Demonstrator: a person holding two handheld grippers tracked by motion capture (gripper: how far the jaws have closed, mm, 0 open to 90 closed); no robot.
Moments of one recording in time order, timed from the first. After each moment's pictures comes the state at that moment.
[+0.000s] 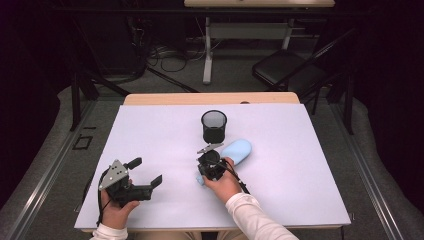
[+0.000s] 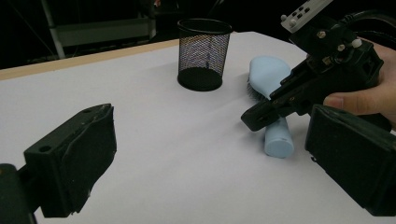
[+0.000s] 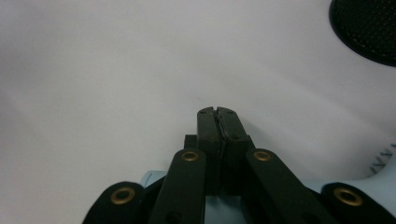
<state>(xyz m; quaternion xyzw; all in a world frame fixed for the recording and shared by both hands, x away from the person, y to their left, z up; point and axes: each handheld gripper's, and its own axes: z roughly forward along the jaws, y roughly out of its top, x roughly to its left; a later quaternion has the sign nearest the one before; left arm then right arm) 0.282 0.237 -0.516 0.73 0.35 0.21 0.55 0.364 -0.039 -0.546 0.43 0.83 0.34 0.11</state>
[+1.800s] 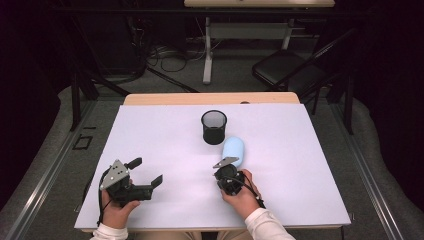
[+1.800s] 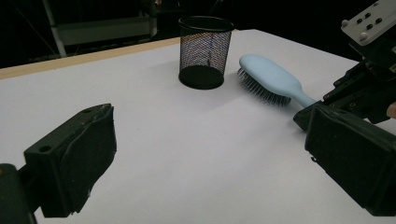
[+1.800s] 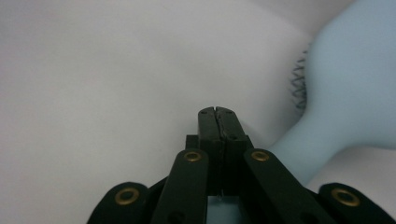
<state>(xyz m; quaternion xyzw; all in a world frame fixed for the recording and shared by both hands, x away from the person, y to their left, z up) 0.283 0.236 -0.517 0.73 0.35 0.21 0.55 0.321 -0.089 -0.546 0.42 0.85 0.29 0.16</state>
